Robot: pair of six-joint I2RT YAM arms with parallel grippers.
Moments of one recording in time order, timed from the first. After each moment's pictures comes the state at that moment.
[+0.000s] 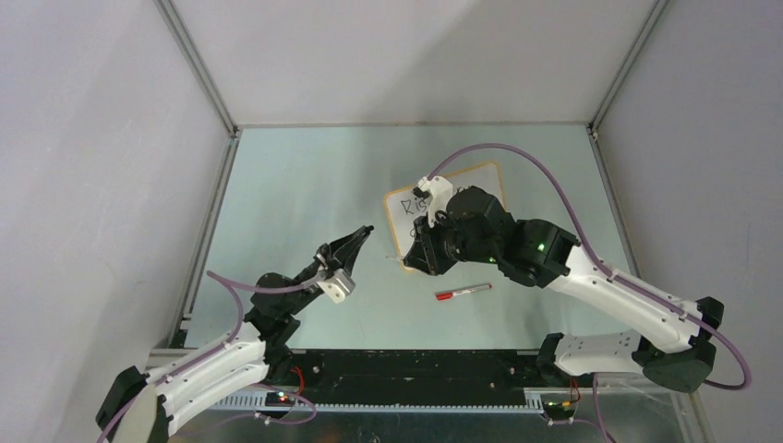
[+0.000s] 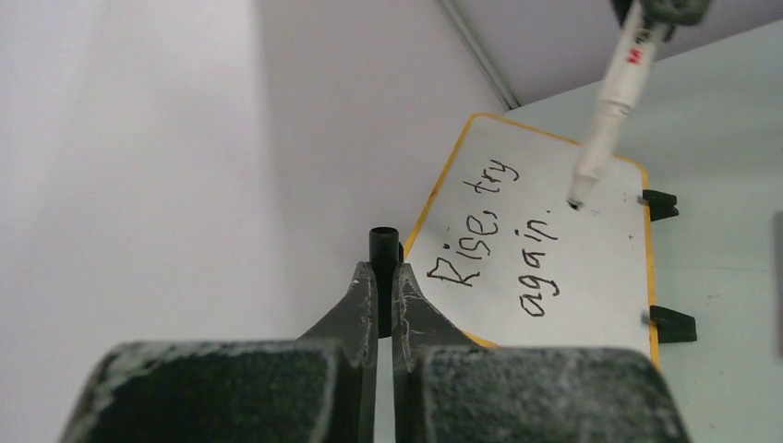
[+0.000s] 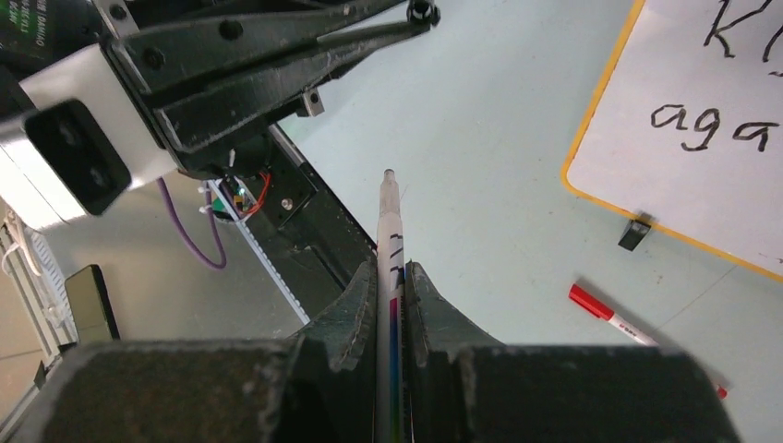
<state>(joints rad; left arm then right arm) -0.73 0.66 0.17 0.82 0.20 0.61 1.05 1.19 1.34 -0.71 -0.06 0.42</state>
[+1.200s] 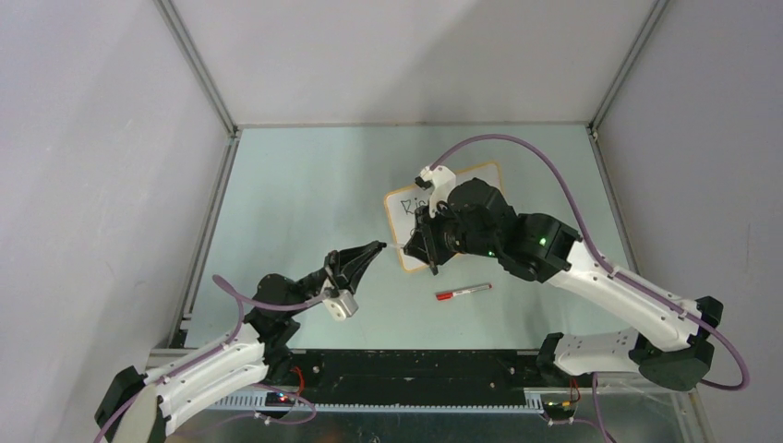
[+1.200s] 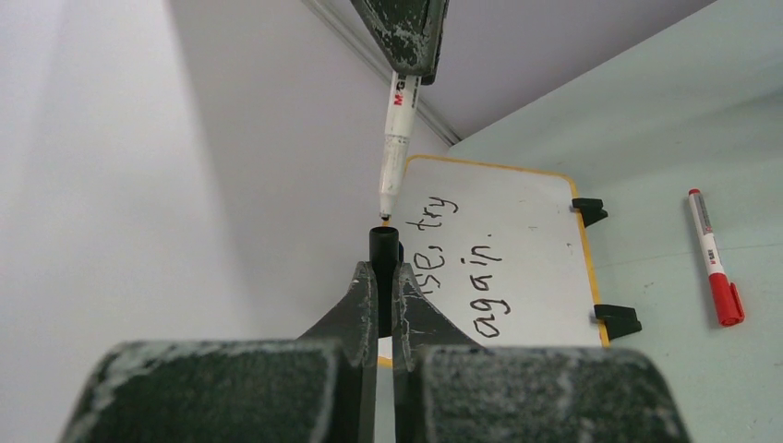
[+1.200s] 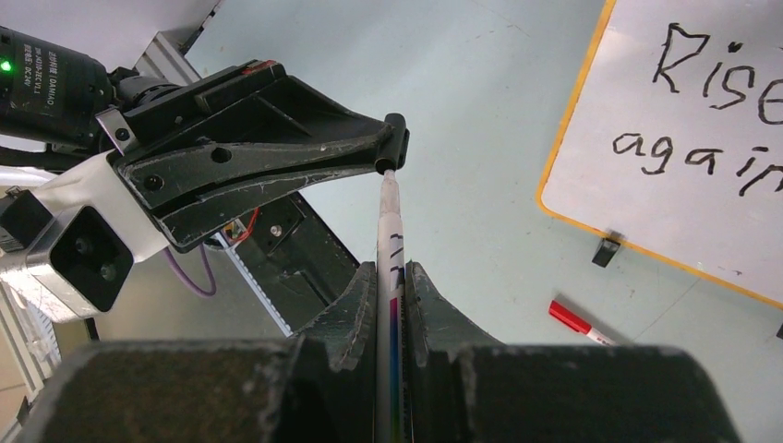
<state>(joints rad) -0.77 0.63 0.17 0.76 0.40 0.72 1.04 1.21 1.41 -0.72 0.00 0.40</state>
